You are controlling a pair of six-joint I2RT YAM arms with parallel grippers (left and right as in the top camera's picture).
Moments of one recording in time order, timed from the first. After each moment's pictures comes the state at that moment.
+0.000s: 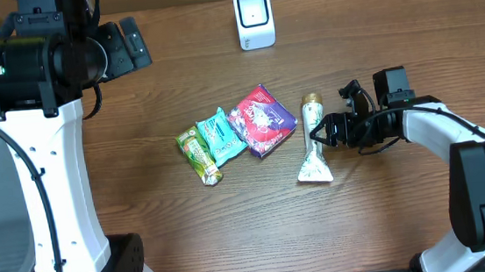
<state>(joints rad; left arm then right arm) -0.05 1.77 2.43 -1.61 -0.11 -0.34 0.07 1.80 0.94 -0.43 -0.71 0.08</state>
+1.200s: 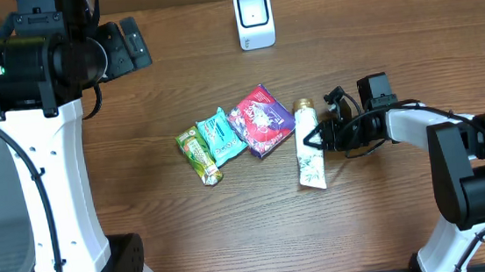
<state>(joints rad) -0.05 1.77 2.43 -1.61 -0.10 -0.34 0.12 1.93 0.94 -0.31 -0.84 0.10</state>
